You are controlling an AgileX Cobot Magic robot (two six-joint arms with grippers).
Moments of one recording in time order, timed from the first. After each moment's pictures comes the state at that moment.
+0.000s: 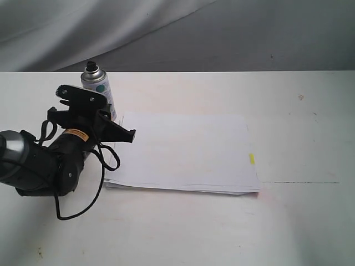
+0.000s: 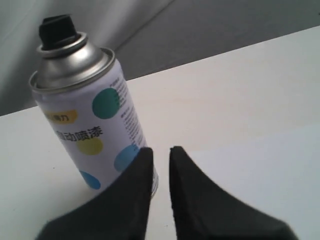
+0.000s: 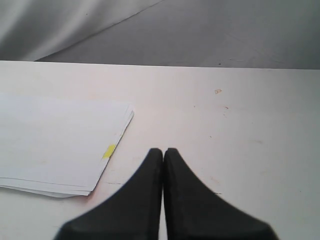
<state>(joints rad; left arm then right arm) -0.48 2.05 -0.76 -0.40 -0.92 0.35 0.12 0.18 0.00 -0.01 0.16 0.03</state>
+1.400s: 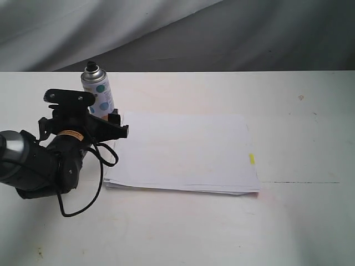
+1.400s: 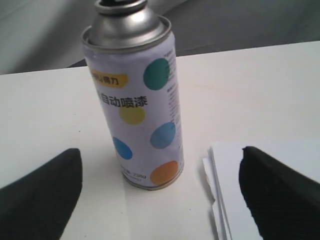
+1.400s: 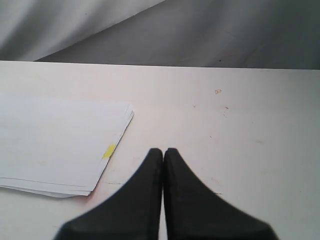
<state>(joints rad) -0.48 2.05 -0.76 -0.55 -0.90 0.28 0.12 0.18 0.00 -0.01 0.16 0.03</state>
